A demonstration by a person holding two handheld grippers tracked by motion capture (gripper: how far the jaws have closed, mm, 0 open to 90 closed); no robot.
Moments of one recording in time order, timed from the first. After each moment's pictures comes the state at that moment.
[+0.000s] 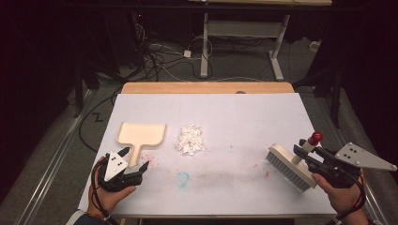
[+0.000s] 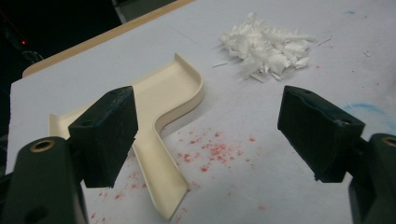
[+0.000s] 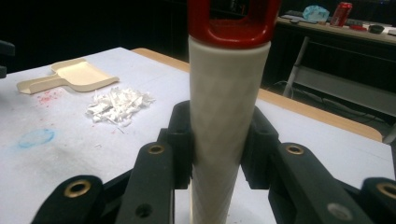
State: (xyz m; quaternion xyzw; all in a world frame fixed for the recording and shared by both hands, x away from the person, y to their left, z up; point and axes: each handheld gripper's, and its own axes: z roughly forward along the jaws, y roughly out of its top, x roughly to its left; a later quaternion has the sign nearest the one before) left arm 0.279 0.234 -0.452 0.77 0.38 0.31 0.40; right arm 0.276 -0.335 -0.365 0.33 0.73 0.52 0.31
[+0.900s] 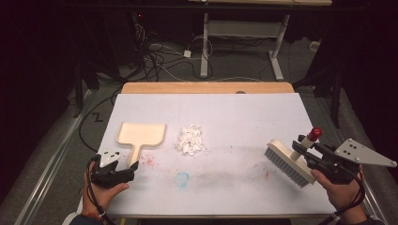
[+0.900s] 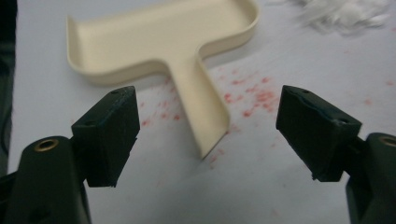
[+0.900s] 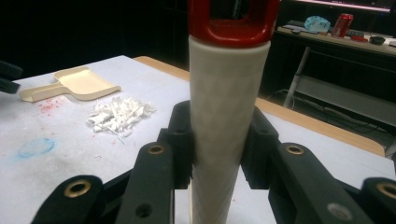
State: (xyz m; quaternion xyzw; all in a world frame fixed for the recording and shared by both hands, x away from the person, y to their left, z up) left arm 0.302 0.260 -0.468 0.76 0.52 0.23 0.33; right arm 0.283 -0.330 -0.358 0.31 0.73 0.53 0.31
